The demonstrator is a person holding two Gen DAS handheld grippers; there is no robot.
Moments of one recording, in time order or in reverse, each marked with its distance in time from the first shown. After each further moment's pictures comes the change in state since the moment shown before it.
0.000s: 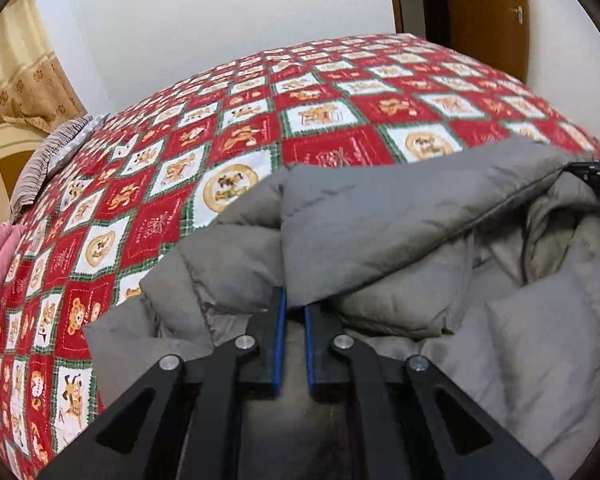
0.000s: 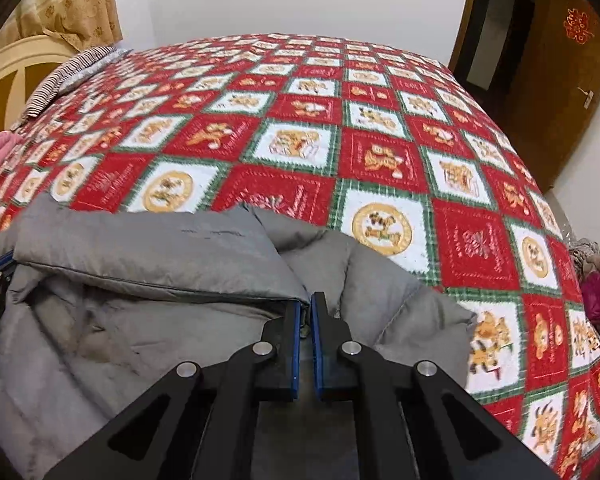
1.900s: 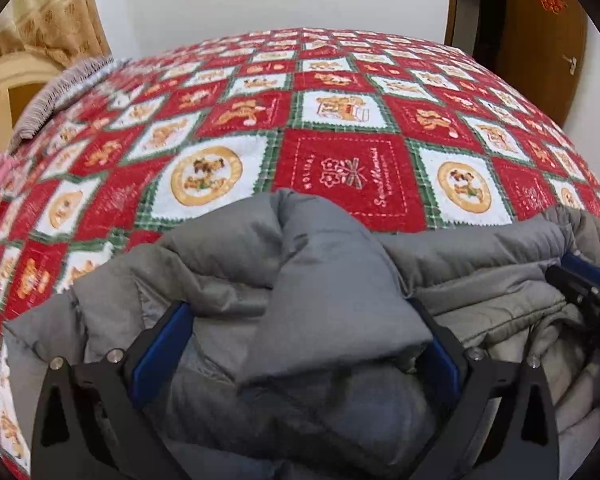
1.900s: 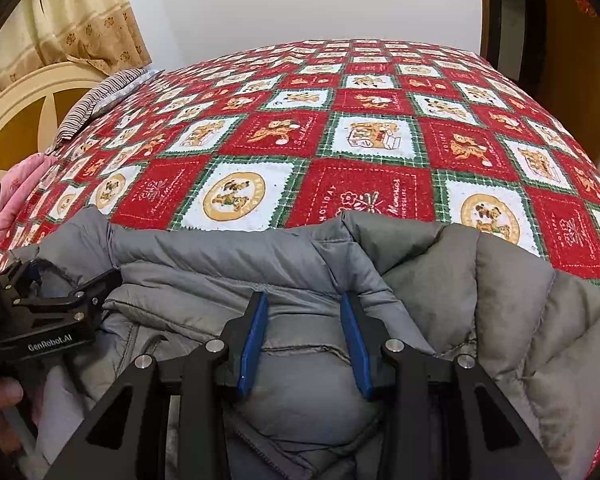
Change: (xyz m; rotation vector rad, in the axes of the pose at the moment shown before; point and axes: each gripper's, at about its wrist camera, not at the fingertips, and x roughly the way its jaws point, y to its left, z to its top) left arm 0.046 -0.009 0.026 -0.253 0.076 -0.012; right arm 0.029 0.043 -0.004 0.054 -0.070 0.196
